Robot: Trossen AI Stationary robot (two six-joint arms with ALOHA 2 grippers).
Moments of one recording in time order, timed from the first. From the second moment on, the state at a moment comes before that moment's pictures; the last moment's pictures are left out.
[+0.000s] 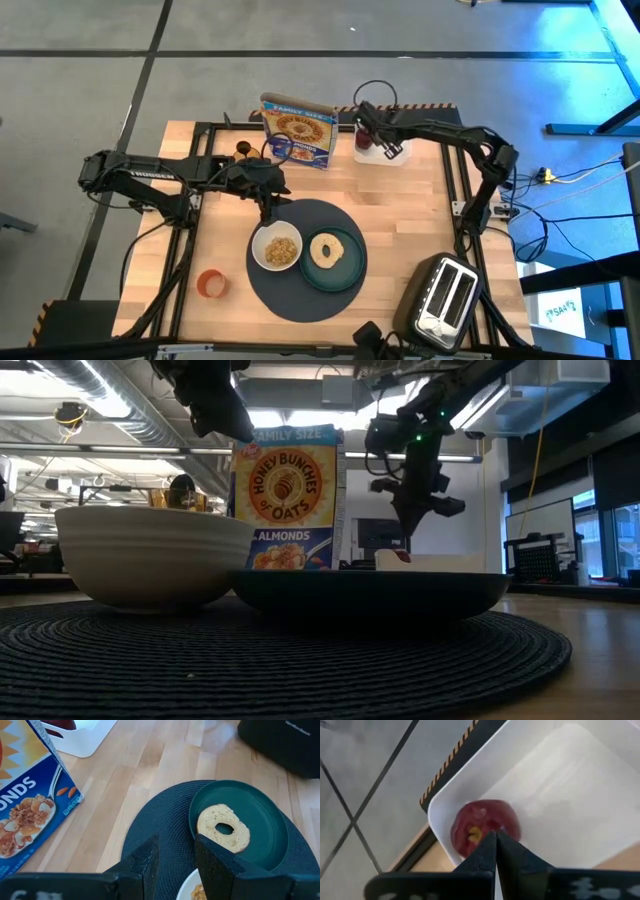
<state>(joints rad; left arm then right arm) 0.03 1.20 1.00 -0.53 -0.10 -0.23 -0.55 1.78 1.37 -0.75 0.40 1.77</state>
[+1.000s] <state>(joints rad) 0.03 1.20 1.00 -0.53 -0.10 -0.26 -0.62 1.84 1.37 -0.61 0.27 1.82</state>
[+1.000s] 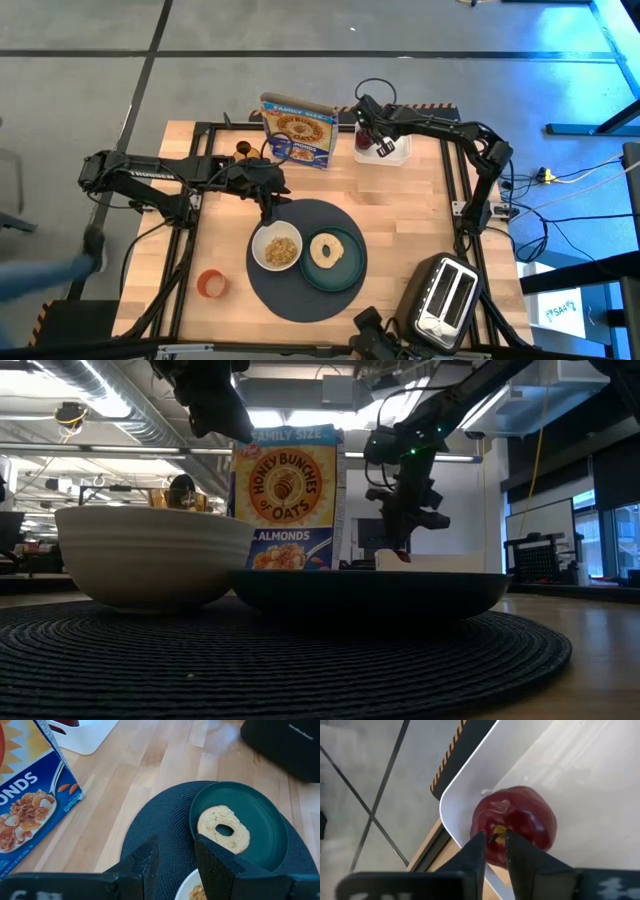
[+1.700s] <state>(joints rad) 0.05 1.20 1.00 -0.53 -0.12 -0.25 -0.60 1.84 1.37 -0.59 0.35 1.77</state>
